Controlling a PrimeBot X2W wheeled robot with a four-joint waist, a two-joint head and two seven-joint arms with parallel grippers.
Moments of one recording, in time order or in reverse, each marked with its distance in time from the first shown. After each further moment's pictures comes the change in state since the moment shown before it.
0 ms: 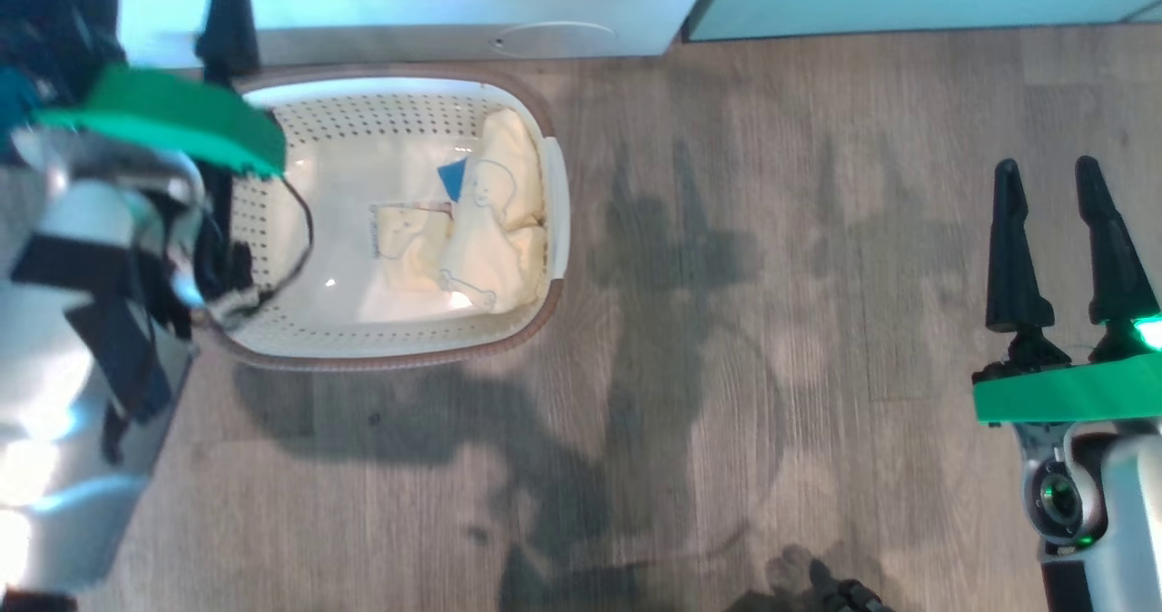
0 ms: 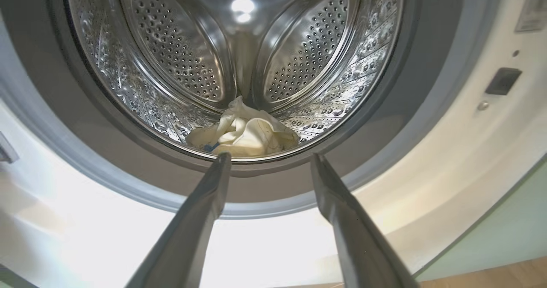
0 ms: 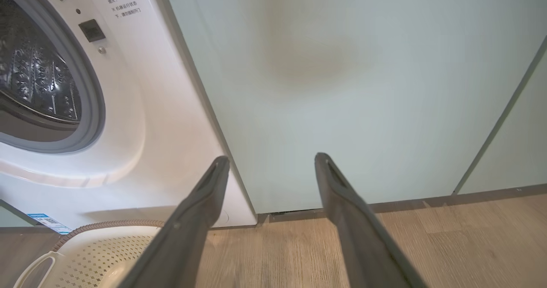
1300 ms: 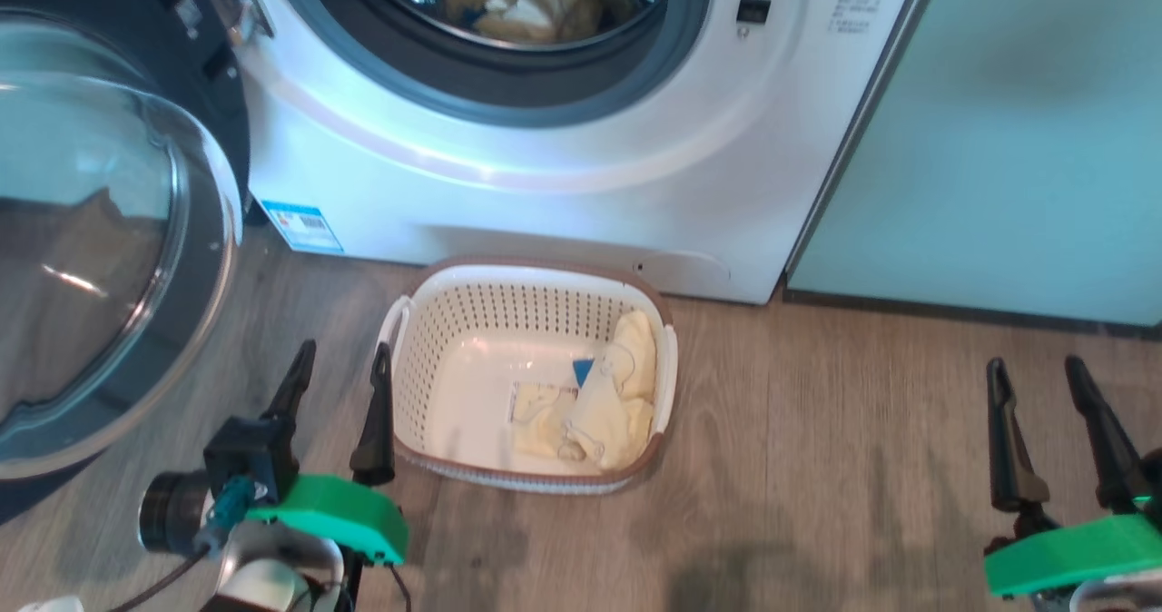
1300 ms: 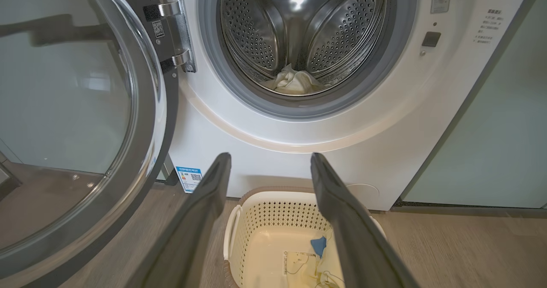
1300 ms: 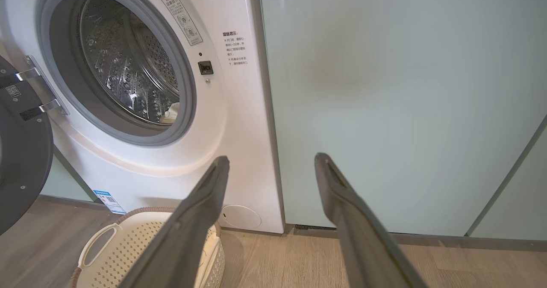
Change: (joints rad) left arm 0.636 -0.098 -0.104 -0.137 0.040 0.132 -0.088; right arm 0.295 -0.020 -0.070 -0.045 -0.119 0.000 0.062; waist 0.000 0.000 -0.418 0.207
